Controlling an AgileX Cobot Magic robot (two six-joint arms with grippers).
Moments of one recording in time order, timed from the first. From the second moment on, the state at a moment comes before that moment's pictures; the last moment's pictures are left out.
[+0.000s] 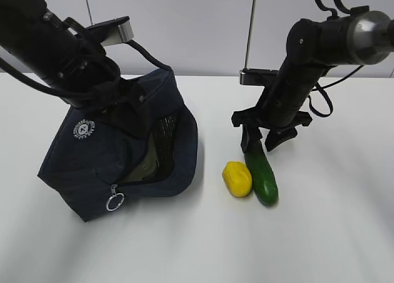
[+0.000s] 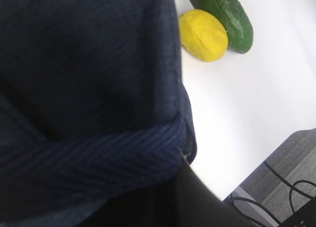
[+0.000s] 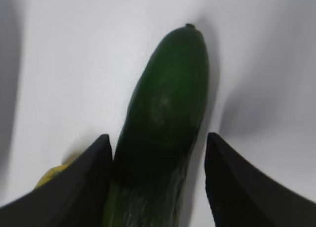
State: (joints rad) left arm -0.43 1.74 -1.29 -0.54 0.91 0.34; right arm 0.23 2.21 -1.66 0.24 0.95 -0.06
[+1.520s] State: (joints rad) left arm -0.43 1.74 -1.30 -0.53 0.95 0.34; right arm 0.23 2.24 -1.85 0.78 1.21 -0.38
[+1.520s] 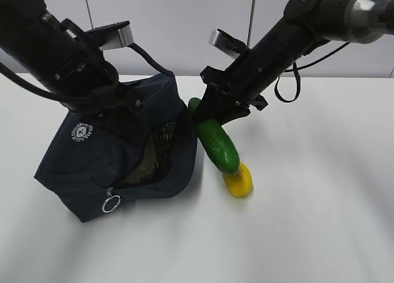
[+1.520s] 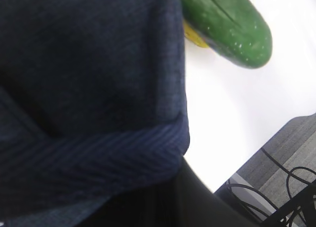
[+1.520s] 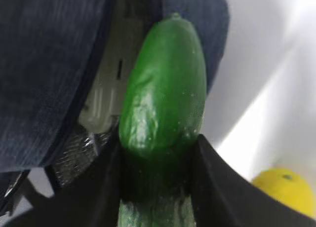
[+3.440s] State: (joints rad) left arm -0.43 1.74 -1.30 -0.58 0.96 0.37; right arm 0.28 2.43 -1.75 1.66 1.17 -0.94
